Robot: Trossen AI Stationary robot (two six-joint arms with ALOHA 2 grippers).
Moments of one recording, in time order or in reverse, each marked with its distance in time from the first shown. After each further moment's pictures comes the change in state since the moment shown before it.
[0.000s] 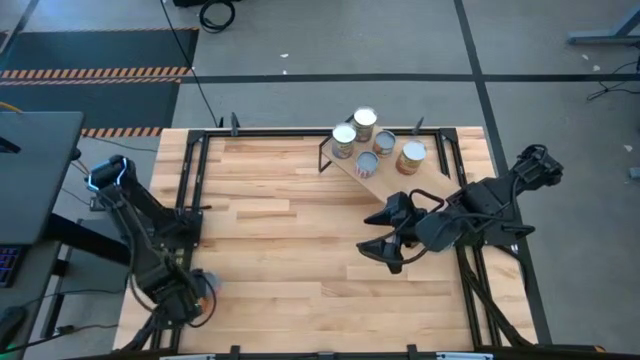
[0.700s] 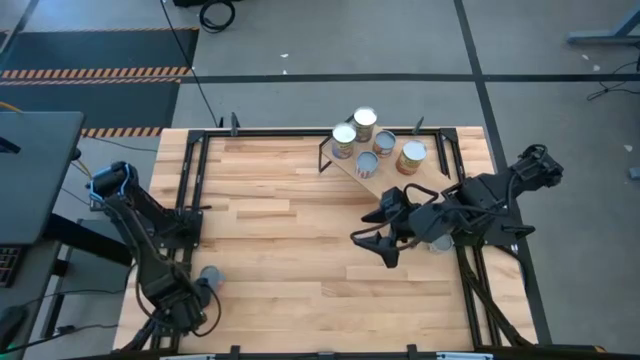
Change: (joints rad) left arm -0.007 0.077 0.004 0.076 -0.019 0.066; right arm -0.062 0.002 0.000 -0.002 -0.081 0.016
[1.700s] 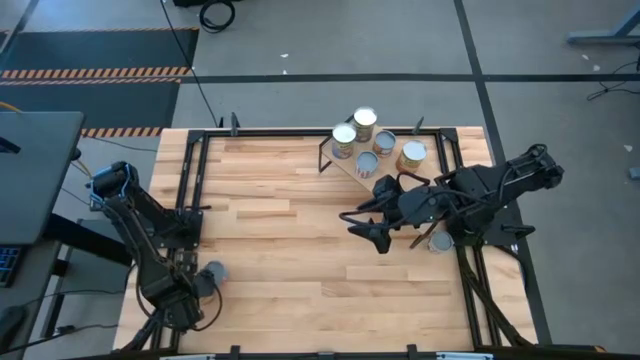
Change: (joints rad) left arm -0.027 -0.001 -0.059 -0.039 -0.281 -0.020; right arm -0.101 0.000 0.000 0.002 -0.076 -0.033
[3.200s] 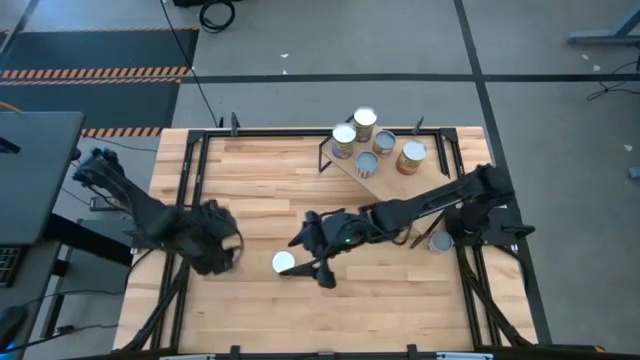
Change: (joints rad) left arm 0.422 -0.304 0.122 -0.037 -0.647 0.161; right arm -0.095 0.442 0.000 0.603 -0.373 -0.637
